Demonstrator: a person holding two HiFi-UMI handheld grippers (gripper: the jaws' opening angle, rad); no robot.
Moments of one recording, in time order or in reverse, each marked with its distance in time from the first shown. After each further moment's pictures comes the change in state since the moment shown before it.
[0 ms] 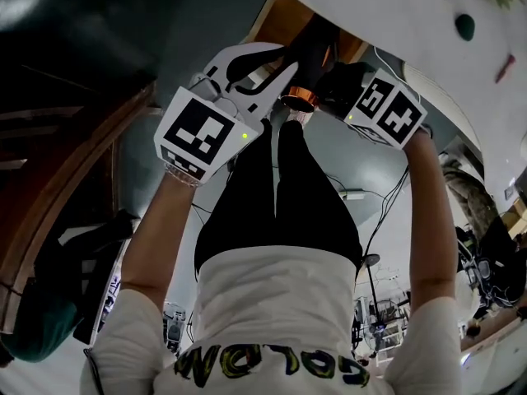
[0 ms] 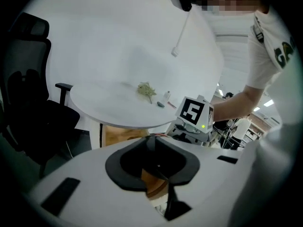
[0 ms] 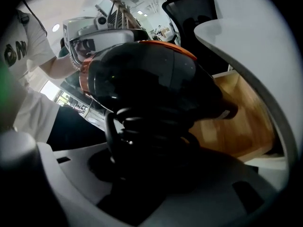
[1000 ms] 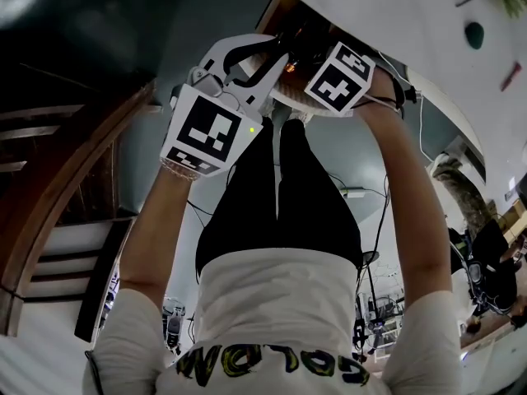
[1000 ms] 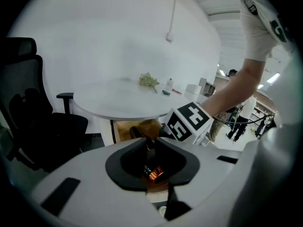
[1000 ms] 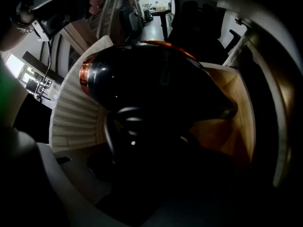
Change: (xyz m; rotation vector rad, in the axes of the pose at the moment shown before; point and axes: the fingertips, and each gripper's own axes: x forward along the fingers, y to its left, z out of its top) left arm 0.009 0.032 -0.013 0.170 0.111 0.083; right arm 0.043 -0.094 0.007 -0.053 0.281 -0.380
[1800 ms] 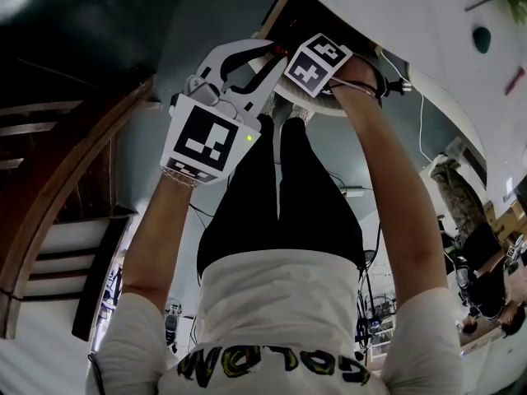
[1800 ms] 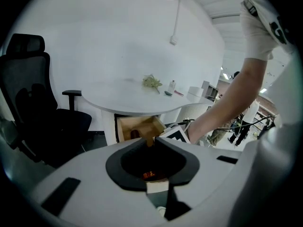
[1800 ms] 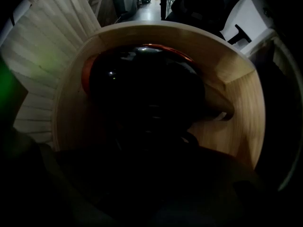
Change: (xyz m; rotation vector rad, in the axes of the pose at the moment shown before) left arm -0.020 0.003 -0.021 -0.049 -0.028 0.032; right arm 0.062 -0.013 0.003 -0.002 0.182 -0.156
